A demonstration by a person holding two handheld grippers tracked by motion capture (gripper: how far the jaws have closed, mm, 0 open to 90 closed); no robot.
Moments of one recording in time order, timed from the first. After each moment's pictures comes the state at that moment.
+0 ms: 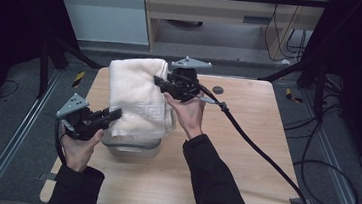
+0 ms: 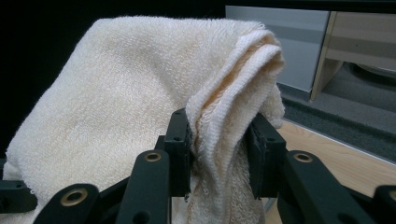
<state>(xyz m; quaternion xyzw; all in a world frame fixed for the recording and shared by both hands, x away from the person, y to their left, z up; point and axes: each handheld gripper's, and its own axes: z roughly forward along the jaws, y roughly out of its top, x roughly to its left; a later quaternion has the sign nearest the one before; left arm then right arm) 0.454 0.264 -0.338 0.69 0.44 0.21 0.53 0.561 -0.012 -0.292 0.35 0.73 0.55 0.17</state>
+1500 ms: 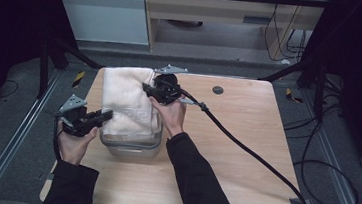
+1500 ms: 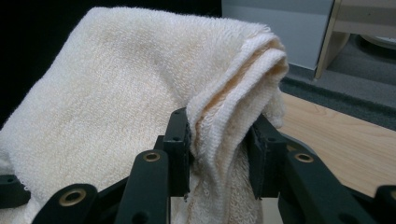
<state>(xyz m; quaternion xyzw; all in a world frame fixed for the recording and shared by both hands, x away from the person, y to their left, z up) 0.487 0.292 -0.379 0.71 0.48 0.21 0.47 0.596 0.033 -0.349 0.38 0.75 0.52 0.16</state>
